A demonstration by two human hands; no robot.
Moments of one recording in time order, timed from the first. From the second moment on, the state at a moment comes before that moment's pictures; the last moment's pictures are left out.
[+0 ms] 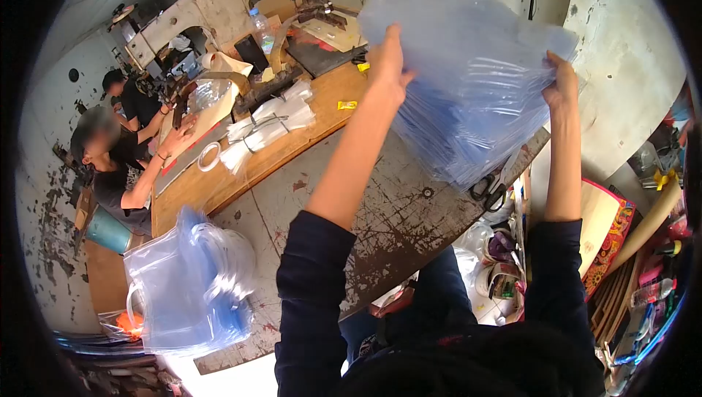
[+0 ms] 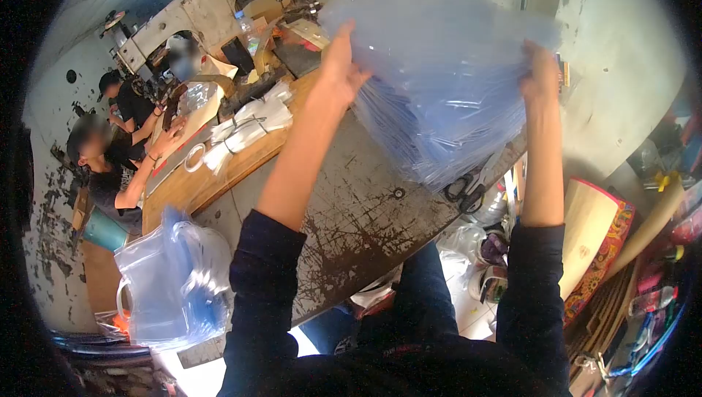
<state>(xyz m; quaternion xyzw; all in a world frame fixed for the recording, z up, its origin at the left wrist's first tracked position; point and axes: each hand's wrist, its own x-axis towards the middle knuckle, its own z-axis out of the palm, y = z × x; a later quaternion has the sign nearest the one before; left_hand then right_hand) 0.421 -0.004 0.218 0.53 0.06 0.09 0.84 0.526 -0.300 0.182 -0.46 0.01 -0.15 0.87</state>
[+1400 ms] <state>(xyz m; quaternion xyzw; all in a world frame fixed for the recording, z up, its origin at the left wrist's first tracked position) 0.031 0.047 0.040 0.97 0.24 0.06 0.03 0.262 -0.137 0.048 -0.91 -0.41 -0.02 0.08</state>
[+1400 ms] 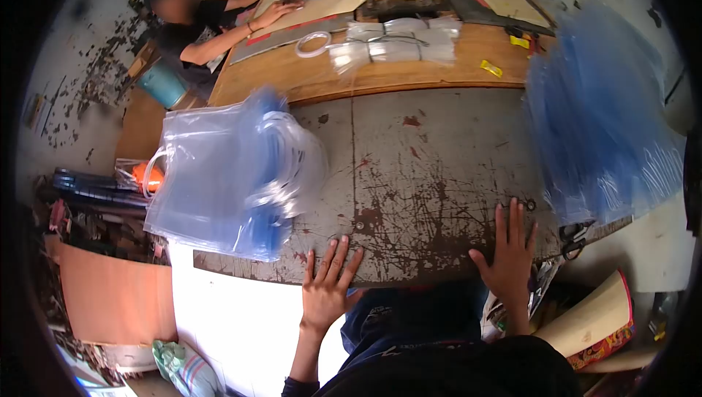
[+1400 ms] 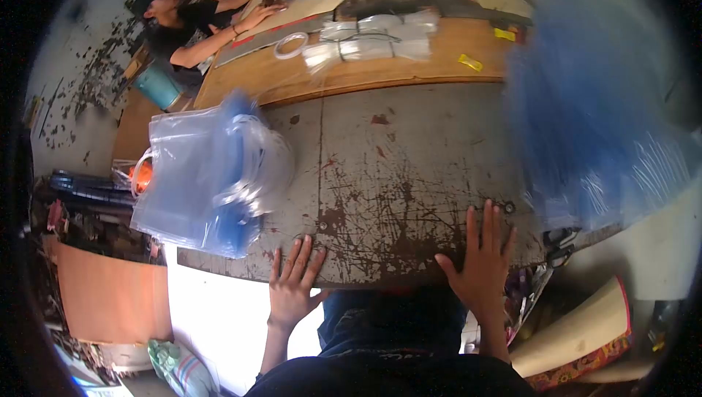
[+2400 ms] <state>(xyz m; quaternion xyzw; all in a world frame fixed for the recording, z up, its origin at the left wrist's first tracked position) 0.009 0.076 0.032 0.97 0.23 0.11 -0.02 0.296 -0.111 0.048 -0.94 -0.33 -0.04 0.12</state>
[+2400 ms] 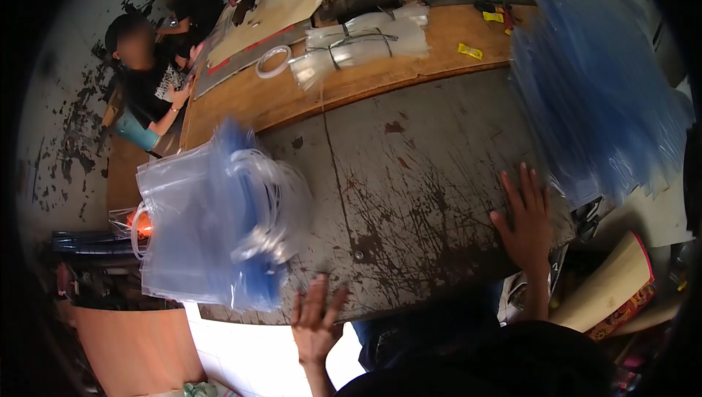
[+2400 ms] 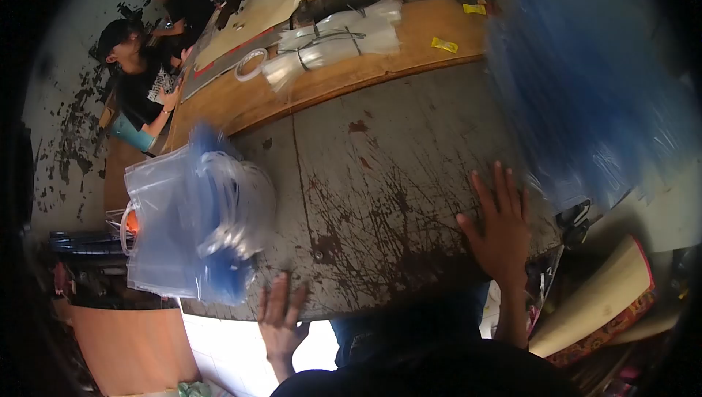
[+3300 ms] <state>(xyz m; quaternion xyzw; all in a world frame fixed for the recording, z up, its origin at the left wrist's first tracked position) 0.293 0.080 0.080 0.96 -0.04 0.09 0.25 0.298 -0.121 0.046 -0.93 -0.32 -0.03 0.14</state>
